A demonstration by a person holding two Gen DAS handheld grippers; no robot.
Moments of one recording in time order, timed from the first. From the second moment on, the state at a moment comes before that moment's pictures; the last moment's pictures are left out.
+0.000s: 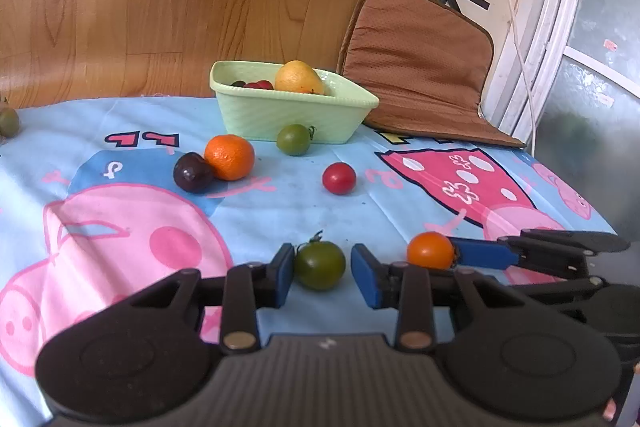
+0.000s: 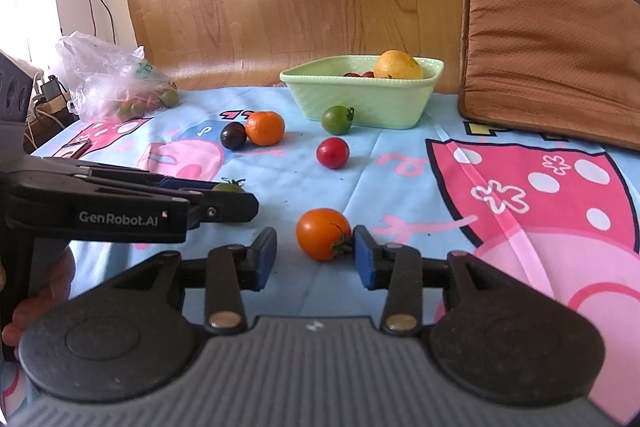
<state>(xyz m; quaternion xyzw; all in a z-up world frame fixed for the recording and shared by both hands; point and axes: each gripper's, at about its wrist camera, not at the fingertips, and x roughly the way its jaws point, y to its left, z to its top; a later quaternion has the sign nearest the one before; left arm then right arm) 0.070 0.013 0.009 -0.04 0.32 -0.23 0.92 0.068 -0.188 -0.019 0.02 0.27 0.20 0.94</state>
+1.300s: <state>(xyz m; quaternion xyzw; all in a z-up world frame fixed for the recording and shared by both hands) 0.069 0.015 0.009 -0.04 0.31 -0.22 0.92 0.058 -0.178 -0.019 -0.03 0.26 0.19 0.95</state>
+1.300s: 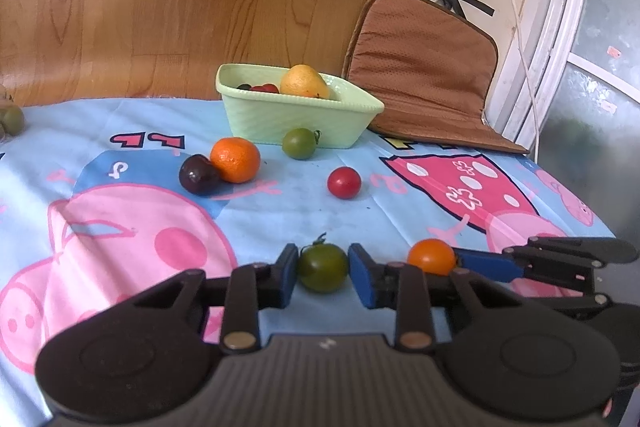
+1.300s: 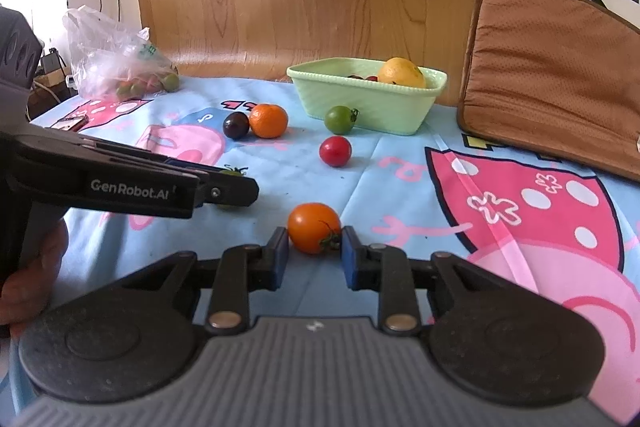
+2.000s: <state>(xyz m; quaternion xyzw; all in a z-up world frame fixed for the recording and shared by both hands) 0.102 0.031 0.040 -0.09 0.29 -0.24 0.92 0.090 -0.190 0.005 -0.01 0.23 0.19 0.95</state>
